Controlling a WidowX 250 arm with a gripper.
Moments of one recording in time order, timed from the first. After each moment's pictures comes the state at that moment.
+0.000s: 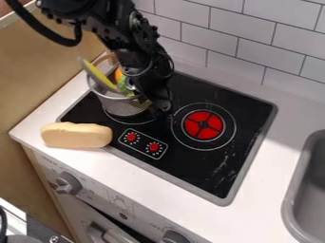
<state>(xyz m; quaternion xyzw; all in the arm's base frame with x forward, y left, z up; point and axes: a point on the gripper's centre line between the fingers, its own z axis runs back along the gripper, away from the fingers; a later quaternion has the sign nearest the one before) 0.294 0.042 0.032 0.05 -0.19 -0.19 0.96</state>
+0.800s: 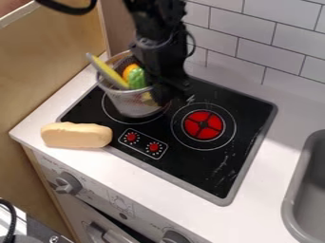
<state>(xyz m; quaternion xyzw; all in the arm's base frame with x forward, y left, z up) 0.288 0.006 0.079 0.05 -0.13 -0.15 0.98</state>
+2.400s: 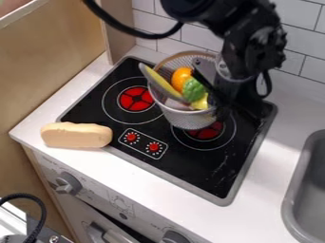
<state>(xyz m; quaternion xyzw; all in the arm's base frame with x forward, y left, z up) 0.298 -0.070 0.064 0.10 -0.19 -0.13 0.97</state>
